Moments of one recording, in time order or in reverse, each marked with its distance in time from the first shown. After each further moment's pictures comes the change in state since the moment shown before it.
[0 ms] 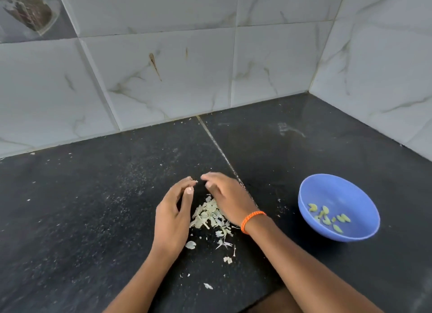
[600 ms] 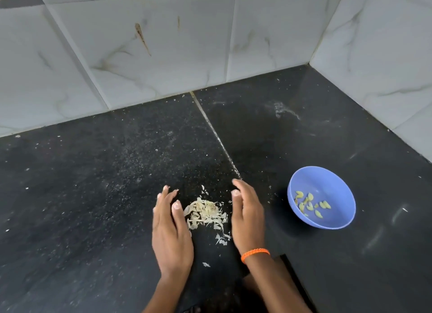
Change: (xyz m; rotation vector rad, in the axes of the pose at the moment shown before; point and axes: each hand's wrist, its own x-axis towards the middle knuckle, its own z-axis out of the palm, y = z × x) left_hand -0.059 0.025 0.001 0.204 0.181 -0.220; right_hand -0.084 -0.025 0.002 0.149 0.459 0.354
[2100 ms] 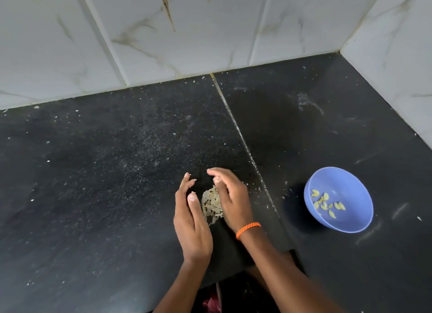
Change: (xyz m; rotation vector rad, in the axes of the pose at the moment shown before) left_hand -0.004 0.021 0.000 -0.369 0.035 -0.095; right_hand 0.017 -0.038 0.039 0.190 -0.346 -0.095
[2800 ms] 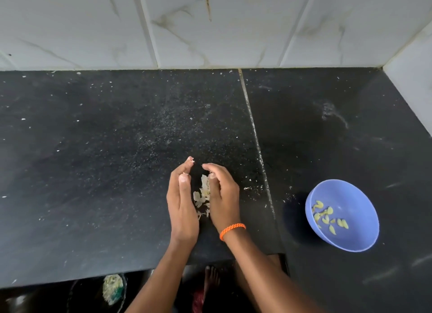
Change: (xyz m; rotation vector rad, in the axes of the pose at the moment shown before) left_hand -0.010 0.010 0.003 -0.198 0.109 -0.024; right_hand -0.019 0.000 0.010 0.020 -0.075 -0.066
